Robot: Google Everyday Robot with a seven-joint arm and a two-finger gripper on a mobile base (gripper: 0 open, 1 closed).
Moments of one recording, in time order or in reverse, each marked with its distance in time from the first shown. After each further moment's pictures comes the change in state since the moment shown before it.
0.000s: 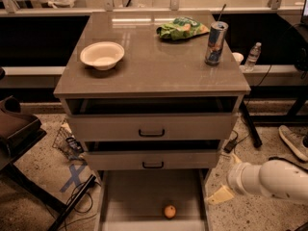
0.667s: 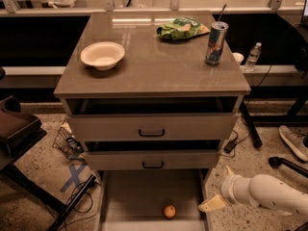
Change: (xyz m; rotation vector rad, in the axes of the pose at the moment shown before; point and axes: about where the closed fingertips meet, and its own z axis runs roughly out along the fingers) arm 0.046 0.012 0.079 -0.029 -0.041 0.052
